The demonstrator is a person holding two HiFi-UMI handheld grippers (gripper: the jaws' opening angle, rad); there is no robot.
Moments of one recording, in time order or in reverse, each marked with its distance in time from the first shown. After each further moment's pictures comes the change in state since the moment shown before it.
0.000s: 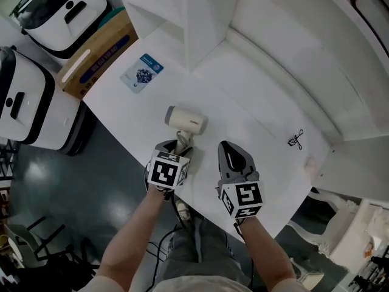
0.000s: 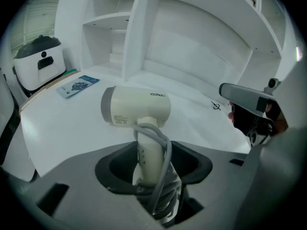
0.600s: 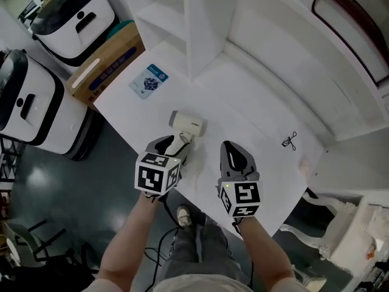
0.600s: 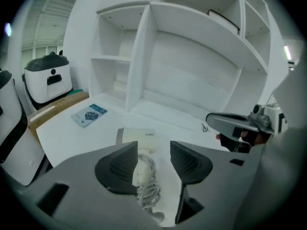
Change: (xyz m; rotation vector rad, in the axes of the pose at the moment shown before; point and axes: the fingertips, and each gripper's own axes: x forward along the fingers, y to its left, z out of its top) left arm -0.097 -0.018 0.057 0.000 -0.216 0.009; right arm -0.036 0.007 0.041 -0.024 -0.049 -0.059
